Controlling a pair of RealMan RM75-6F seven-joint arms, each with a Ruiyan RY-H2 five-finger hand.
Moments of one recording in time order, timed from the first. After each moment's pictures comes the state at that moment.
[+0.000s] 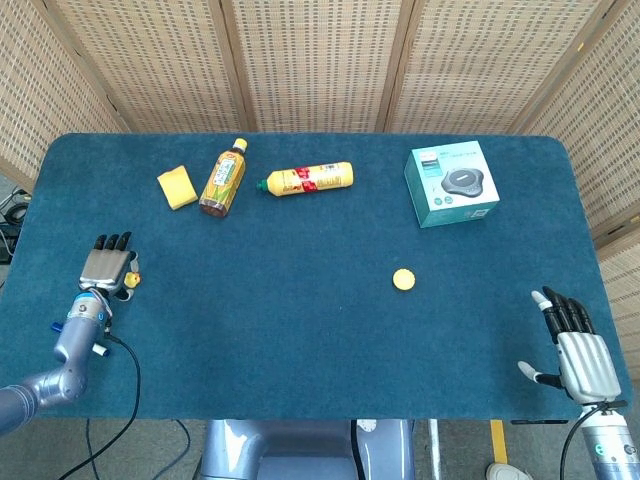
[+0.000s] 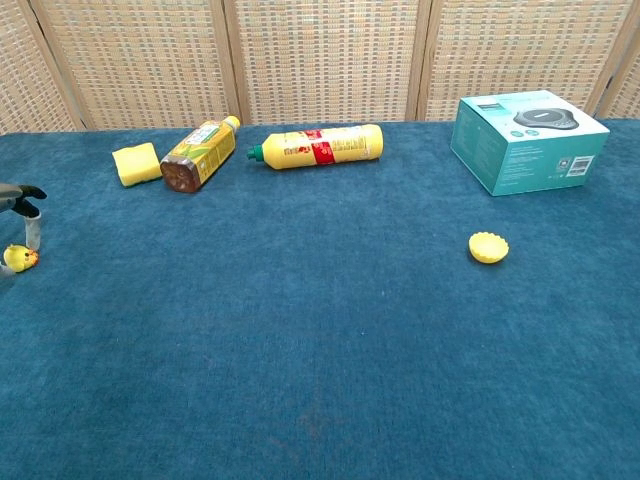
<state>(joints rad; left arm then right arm) -0.68 -1.46 -0.08 -1.12 0.77 0.77 0.51 0.10 -1.16 0.05 -1.58 -1.49 1.42 0.05</state>
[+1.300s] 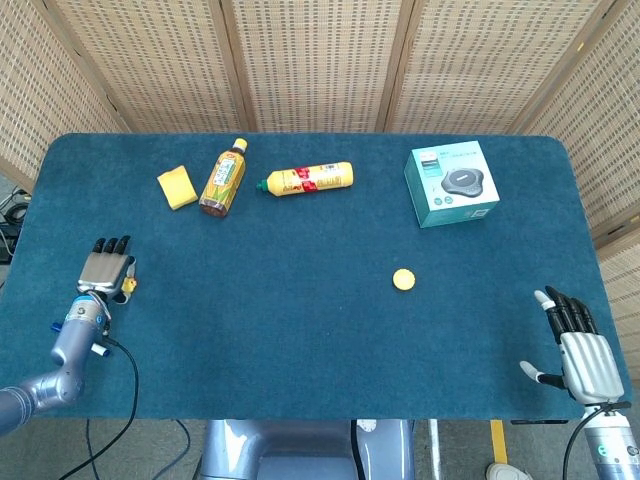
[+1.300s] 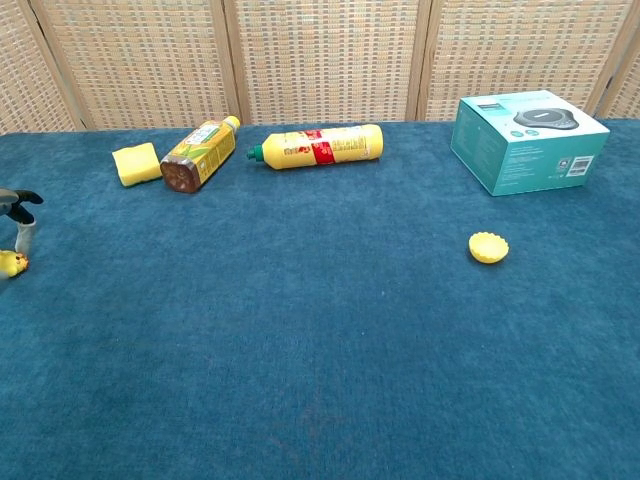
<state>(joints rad) -0.68 -1.45 -0.06 -1.15 0.77 0.78 0.52 0.09 -1.16 0.04 -1.58 -1.50 1.43 0.06</state>
